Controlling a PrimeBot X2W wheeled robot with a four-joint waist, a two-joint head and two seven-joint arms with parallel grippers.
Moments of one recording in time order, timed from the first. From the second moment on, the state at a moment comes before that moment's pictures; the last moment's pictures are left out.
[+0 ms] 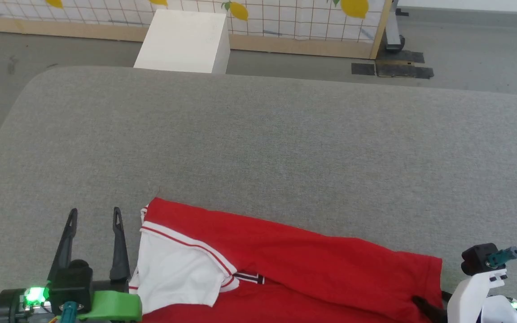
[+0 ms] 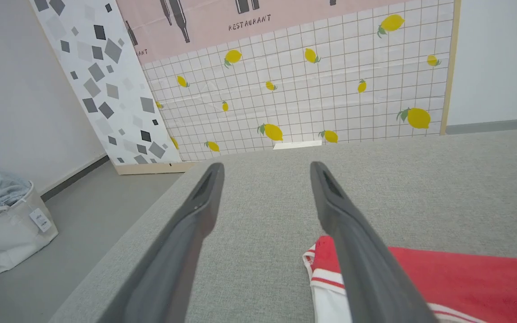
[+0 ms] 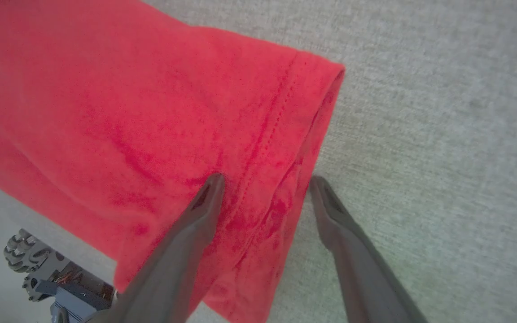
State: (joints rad) left arm 0.11 0.24 -0.08 -0.10 -0.07 0.19 -0.26; right arm 0.03 -0.41 0.19 0.19 0.59 0.13 0.62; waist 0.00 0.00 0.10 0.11
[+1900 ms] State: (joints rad) left arm 0.10 0.22 -0.10 -0.07 -0.01 0.20 -0.26; right arm -0.13 -0.66 0.47 -0.23 0.67 0.13 0.71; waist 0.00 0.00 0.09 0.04
